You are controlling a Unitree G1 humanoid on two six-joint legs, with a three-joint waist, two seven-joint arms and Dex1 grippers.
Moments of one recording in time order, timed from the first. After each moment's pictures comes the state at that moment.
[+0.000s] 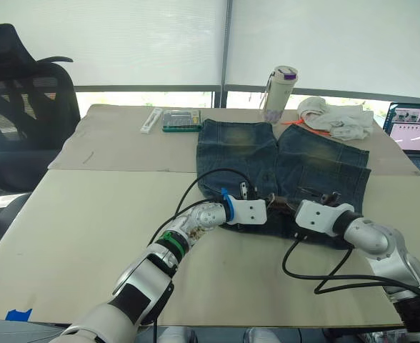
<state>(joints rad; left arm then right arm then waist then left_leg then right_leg) -0.92 0.03 -0.44 0.98 0.46 -0.59 -0.38 -0.22 -0.78 0.04 -0.05 -0.31 -0.16 0.53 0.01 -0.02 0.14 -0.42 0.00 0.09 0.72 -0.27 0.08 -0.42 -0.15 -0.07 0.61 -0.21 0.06</state>
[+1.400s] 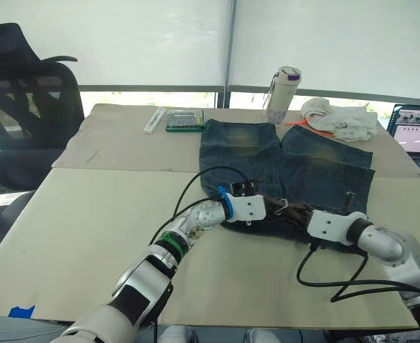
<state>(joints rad) -0.88 0.07 -0.43 0.95 0.43 -0.58 -0.34 -0.10 -0.92 -0.06 0.02 -0.29 -0.26 0.55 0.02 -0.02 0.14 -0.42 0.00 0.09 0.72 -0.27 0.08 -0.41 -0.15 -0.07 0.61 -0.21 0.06</state>
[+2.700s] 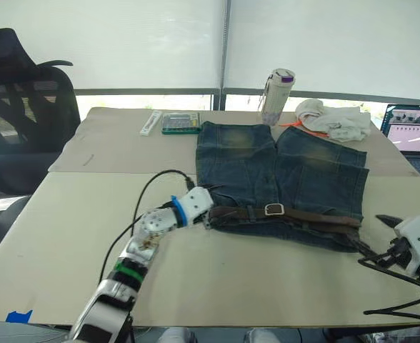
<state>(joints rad) -0.48 0.34 -0.22 0.28 -0.08 -0.12 -0.82 0.23 -0.81 -0.44 -0.02 0.41 0.05 0.83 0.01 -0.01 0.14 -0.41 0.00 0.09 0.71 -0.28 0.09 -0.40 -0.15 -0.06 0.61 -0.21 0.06</state>
